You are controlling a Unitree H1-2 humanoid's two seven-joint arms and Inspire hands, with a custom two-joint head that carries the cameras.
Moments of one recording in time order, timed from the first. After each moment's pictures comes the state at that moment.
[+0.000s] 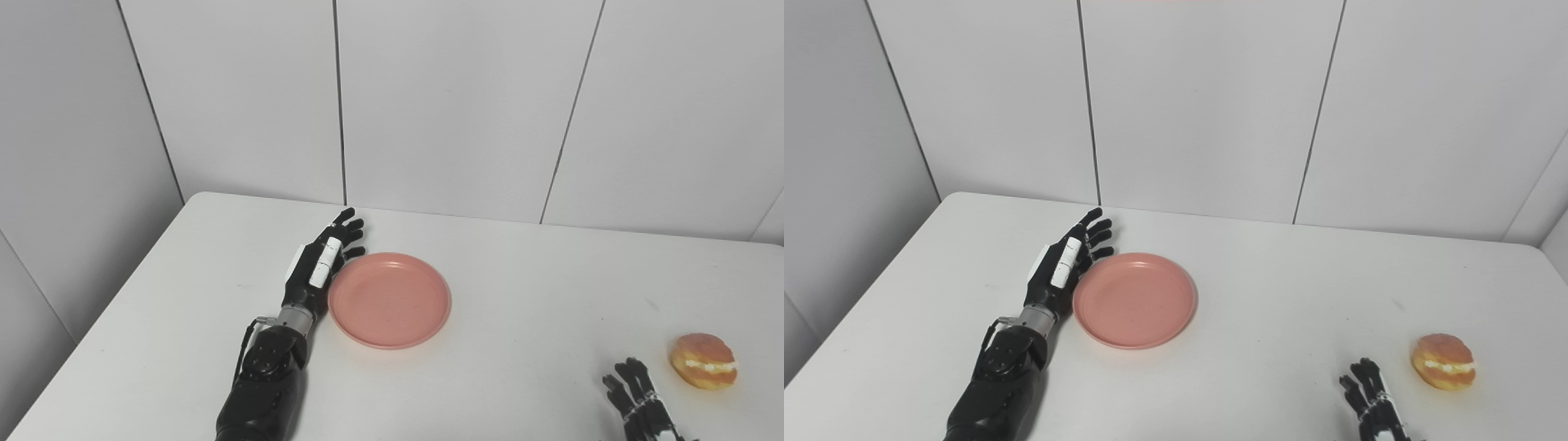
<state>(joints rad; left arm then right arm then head) -0.59 0.09 0.11 0.77 -0.17 -0.37 -0.17 0.15 -0.13 0.01 -0.08 0.17 -0.24 0.13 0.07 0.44</state>
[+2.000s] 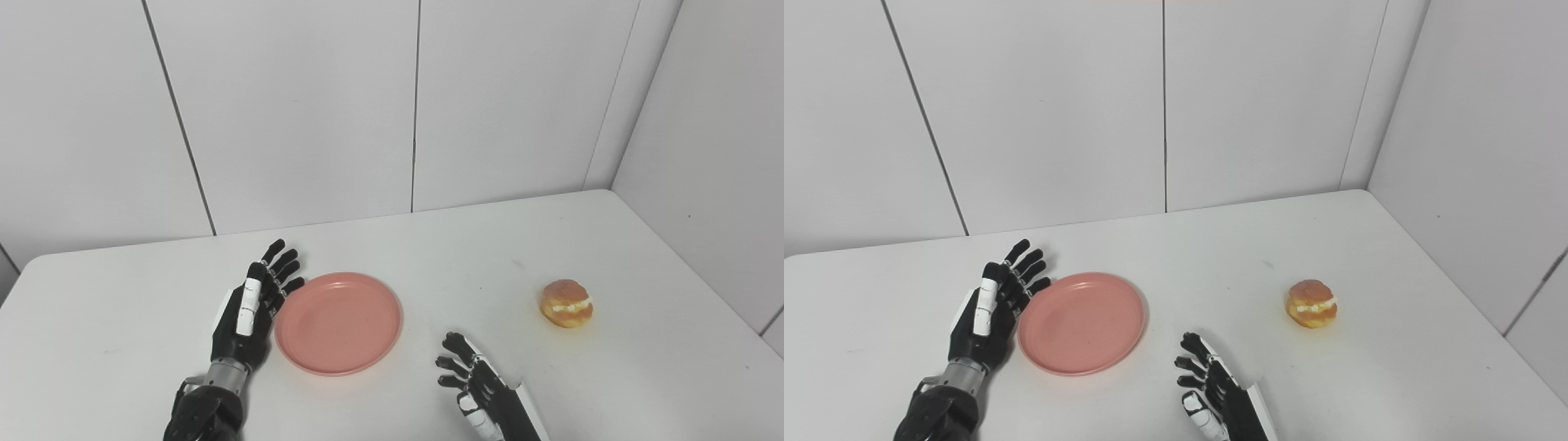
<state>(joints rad) -0.54 0.01 0.07 0.65 -0.24 -0.26 -0.33 0.14 -0.02 0.14 -0.10 -0.07 -0.21 0.01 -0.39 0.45</state>
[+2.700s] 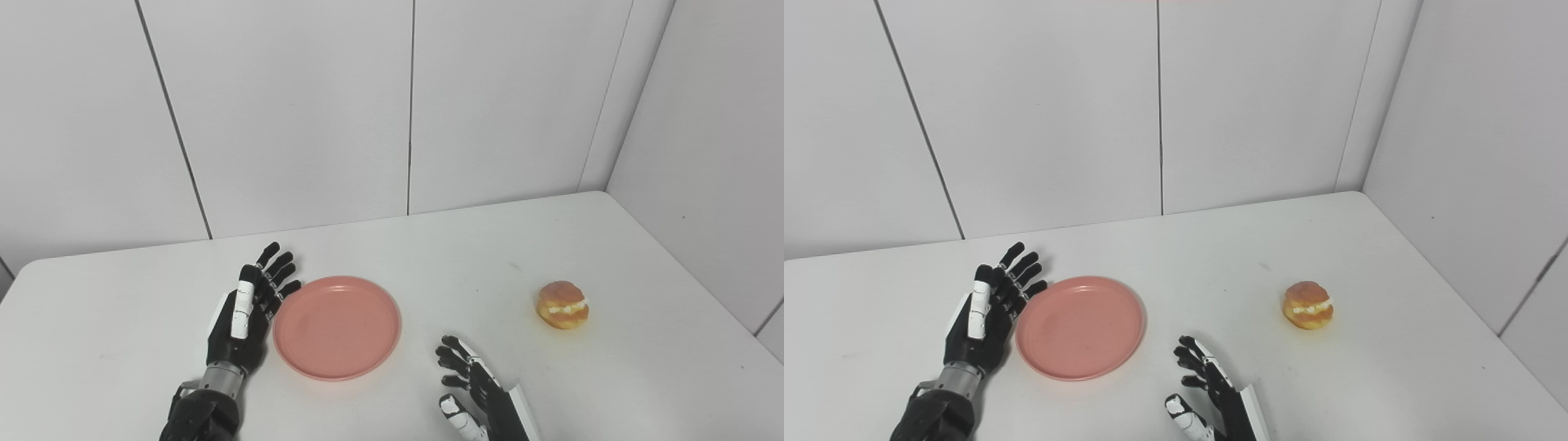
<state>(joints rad) -0.56 0.00 0.07 0.68 -0.26 -0.26 -0.33 0.15 0.02 0.09 -0.13 -0.30 -0.23 -0.10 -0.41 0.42</state>
